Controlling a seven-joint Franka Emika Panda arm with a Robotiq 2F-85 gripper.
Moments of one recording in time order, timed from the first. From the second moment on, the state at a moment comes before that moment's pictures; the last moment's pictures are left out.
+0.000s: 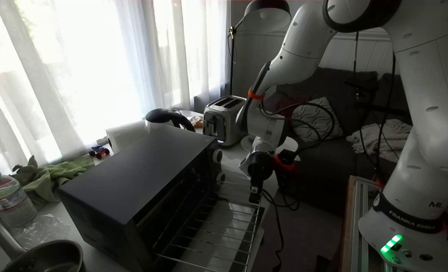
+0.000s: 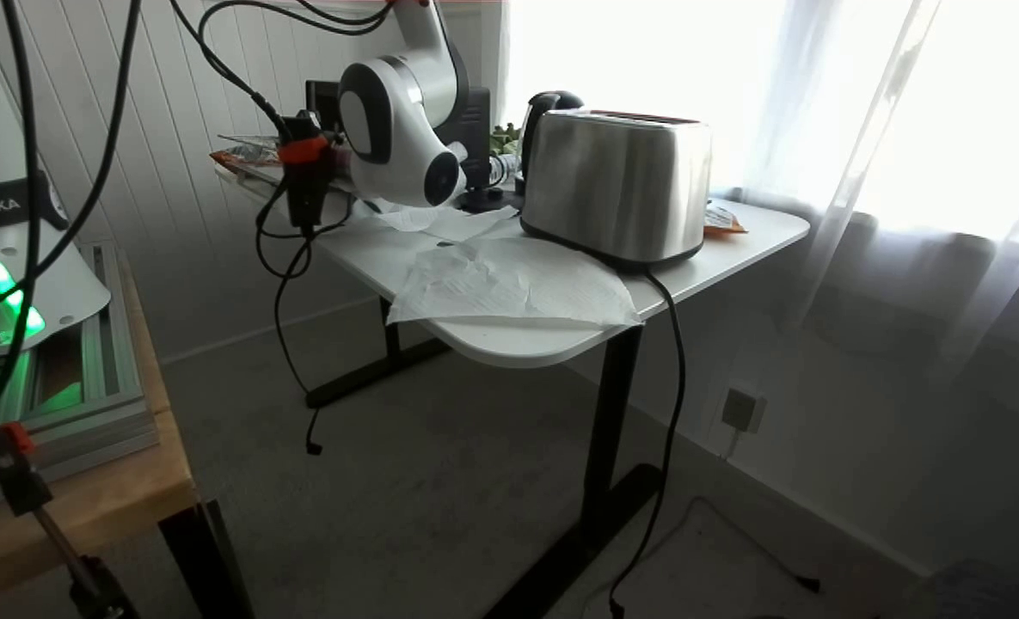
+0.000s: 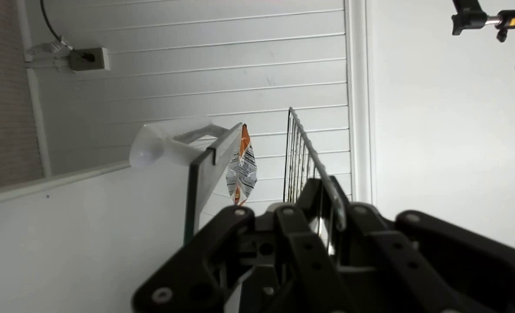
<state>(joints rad) -0.10 0.53 -0.09 -2.37 1.12 1.44 -1.30</state>
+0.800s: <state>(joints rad) -0.10 0.57 -0.09 -2.36 1.14 1.44 -1.36</state>
